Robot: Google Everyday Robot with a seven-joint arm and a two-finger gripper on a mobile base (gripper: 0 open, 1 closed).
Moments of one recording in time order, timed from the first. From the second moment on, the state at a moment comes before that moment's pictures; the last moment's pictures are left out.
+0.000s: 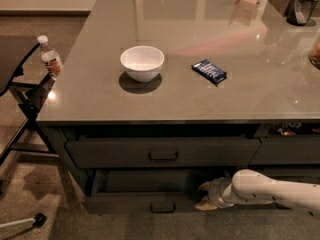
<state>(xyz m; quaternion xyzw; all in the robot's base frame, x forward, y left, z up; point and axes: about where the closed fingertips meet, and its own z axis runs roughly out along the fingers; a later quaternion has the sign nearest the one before) 0.480 -0.169 0.401 -0.60 0.75 0.10 0.26</state>
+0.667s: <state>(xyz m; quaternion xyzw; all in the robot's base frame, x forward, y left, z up) 0.480 -0.169 0.403 -0.60 0.75 0.10 0.26</state>
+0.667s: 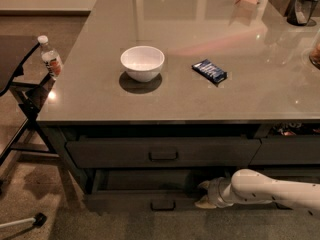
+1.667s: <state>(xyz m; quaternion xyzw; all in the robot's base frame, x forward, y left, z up) 0.455 -0.179 0.397 -0.58 0.76 0.10 0.27</state>
